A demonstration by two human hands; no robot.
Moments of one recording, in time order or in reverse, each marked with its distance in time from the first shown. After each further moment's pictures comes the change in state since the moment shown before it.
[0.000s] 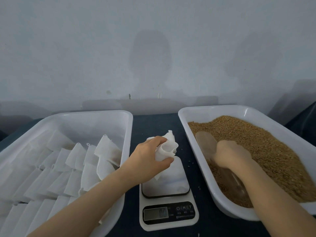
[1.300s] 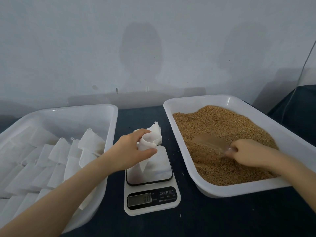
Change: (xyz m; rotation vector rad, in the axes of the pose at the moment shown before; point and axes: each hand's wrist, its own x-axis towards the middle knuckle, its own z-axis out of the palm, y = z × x) left_hand 0.003 -0.007 0.000 -0.043 -0.102 -0.064; right_hand -0.002 0.108 0.003 0.117 -0.181 -0.212
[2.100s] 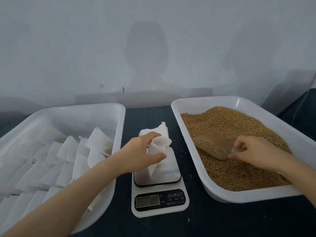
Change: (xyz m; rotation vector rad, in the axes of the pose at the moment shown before) left_hand 0.002 -0.004 0.001 0.042 -0.092 -0.007; right_hand 0.002 -0.002 0.000 0.171 0.190 -0.090
